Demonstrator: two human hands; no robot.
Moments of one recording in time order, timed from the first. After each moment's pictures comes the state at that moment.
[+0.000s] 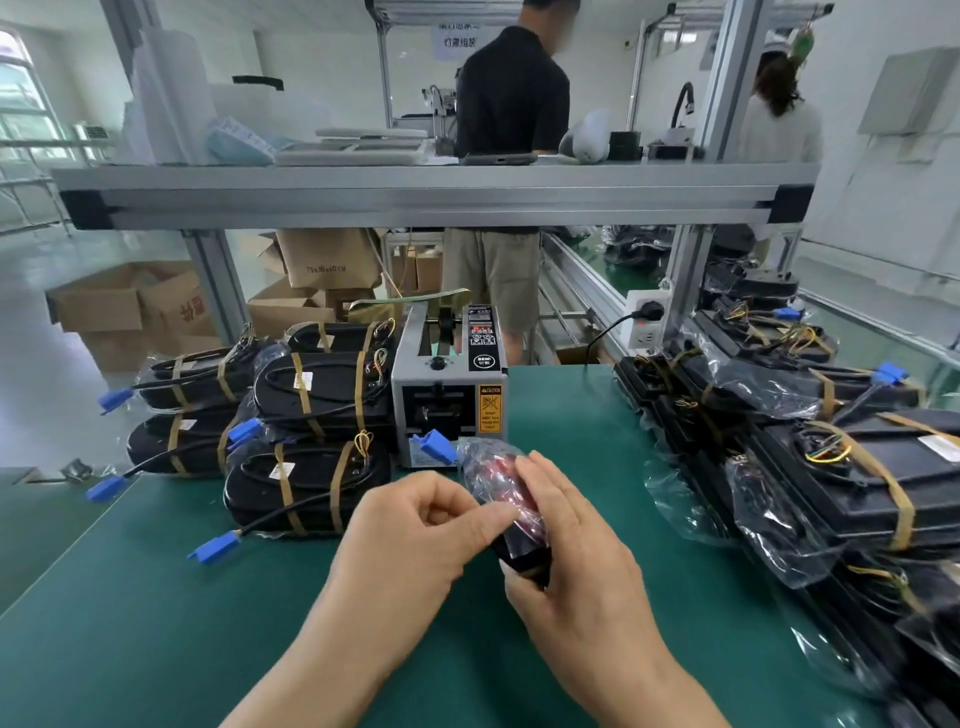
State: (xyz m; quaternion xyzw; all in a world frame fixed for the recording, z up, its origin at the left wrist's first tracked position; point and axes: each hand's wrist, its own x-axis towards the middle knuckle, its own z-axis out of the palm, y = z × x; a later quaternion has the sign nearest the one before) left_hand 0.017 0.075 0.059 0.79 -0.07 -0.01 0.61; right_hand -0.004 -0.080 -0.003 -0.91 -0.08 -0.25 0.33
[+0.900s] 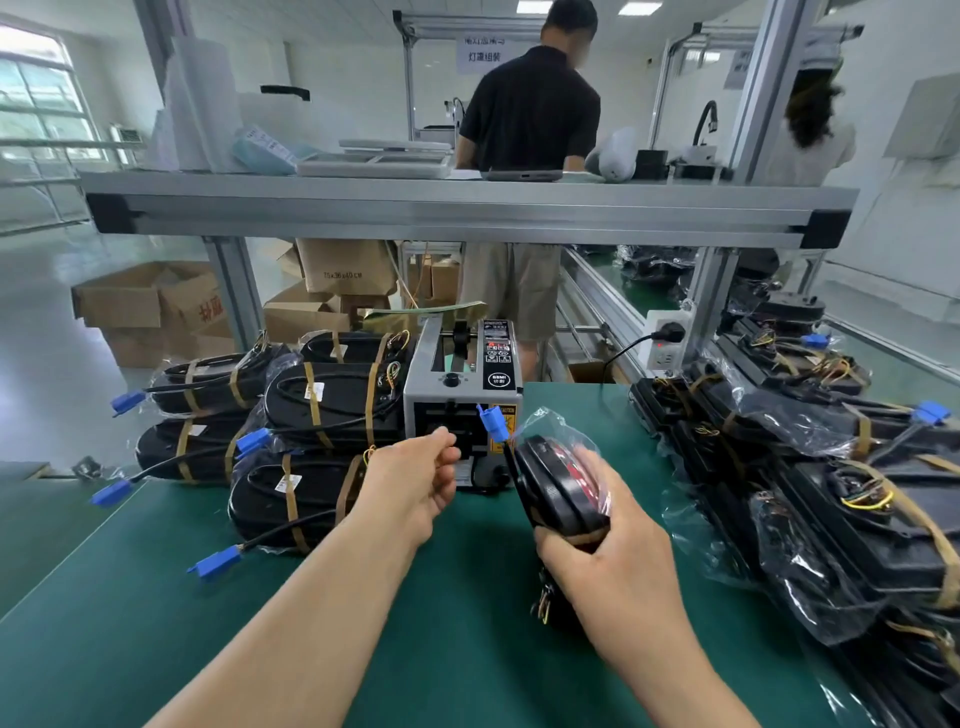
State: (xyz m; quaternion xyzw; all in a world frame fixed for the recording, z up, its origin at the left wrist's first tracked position) left_hand 0.143 0.056 0.034 0.59 0.18 -0.08 0.78; right_hand 0.027 -0.096 0.014 -0.83 0.01 -0.24 0.50
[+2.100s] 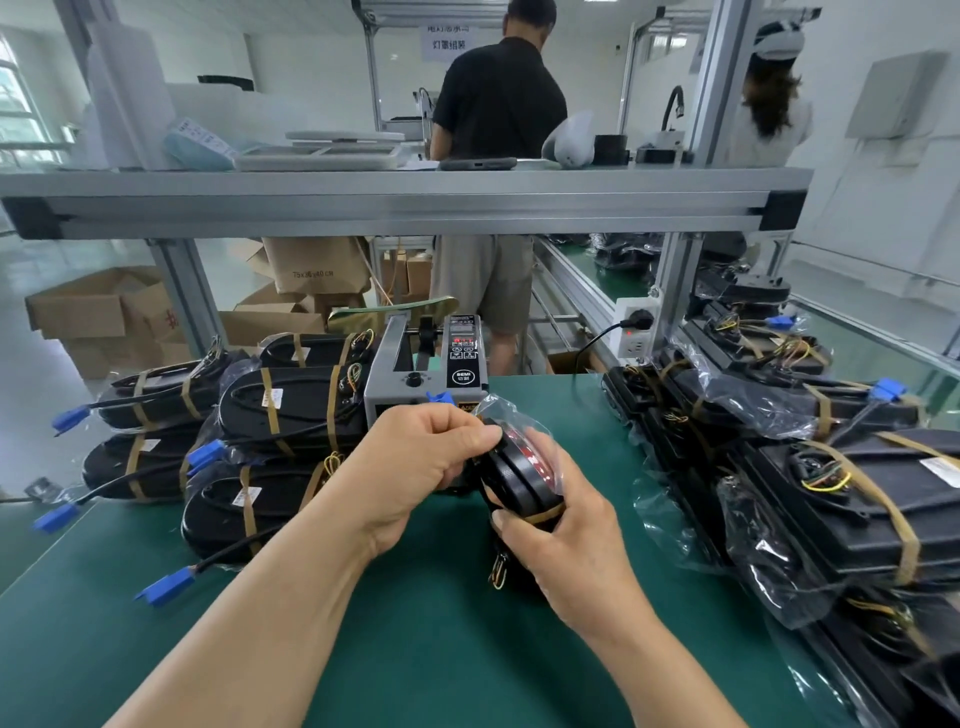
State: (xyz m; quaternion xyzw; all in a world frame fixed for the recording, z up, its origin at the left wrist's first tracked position) left_hand 0.105 0.043 0.080 0.73 -0.13 -0.10 0.66; right_hand 0.051 -0.108 0.008 -0.81 -0.05 -0.21 0.55
